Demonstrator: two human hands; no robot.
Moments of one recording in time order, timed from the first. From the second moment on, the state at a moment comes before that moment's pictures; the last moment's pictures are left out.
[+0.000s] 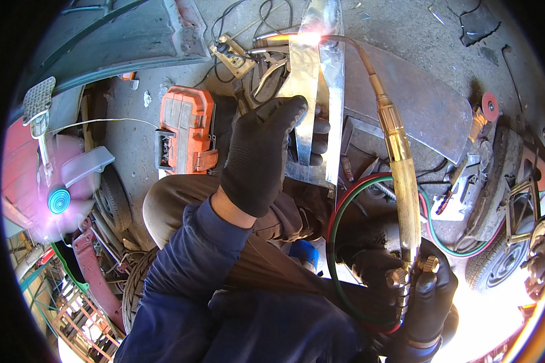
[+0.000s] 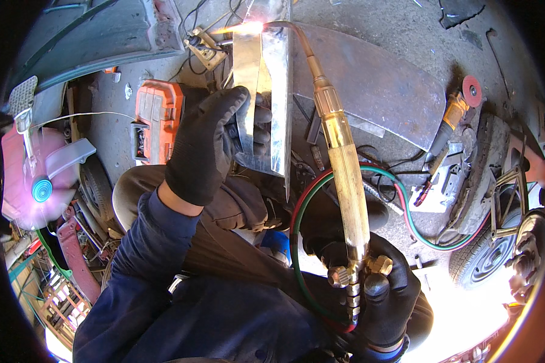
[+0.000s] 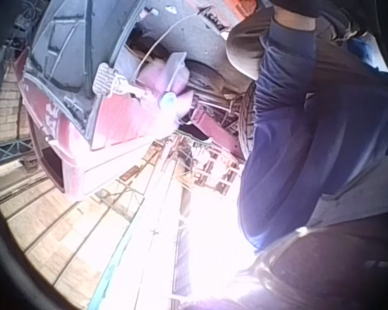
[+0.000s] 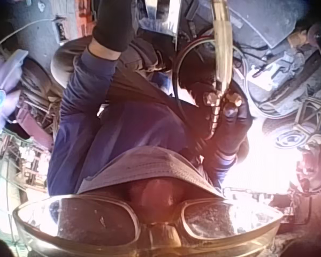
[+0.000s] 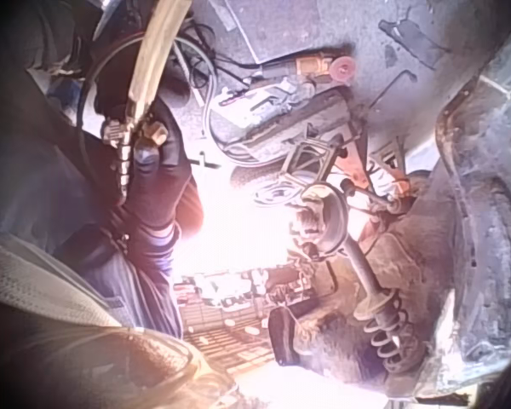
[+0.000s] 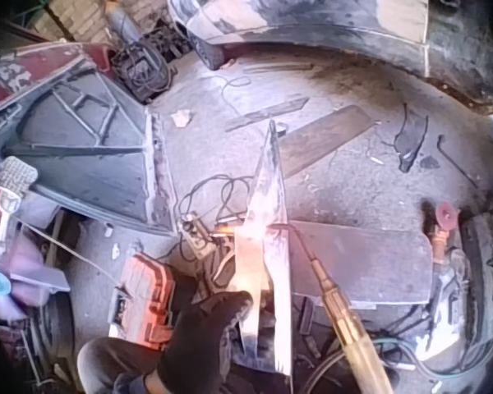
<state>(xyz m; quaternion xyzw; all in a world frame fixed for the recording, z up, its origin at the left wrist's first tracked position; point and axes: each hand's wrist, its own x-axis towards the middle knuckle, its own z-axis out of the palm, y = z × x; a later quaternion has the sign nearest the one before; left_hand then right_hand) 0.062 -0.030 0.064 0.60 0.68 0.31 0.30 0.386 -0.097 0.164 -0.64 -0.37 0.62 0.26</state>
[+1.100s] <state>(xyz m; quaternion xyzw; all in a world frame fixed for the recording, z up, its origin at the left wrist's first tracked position) 0.075 -0.024 0.080 0.33 0.63 0.44 0.55 0.383 -0.093 0.170 -0.66 -0.39 0.60 0.21</state>
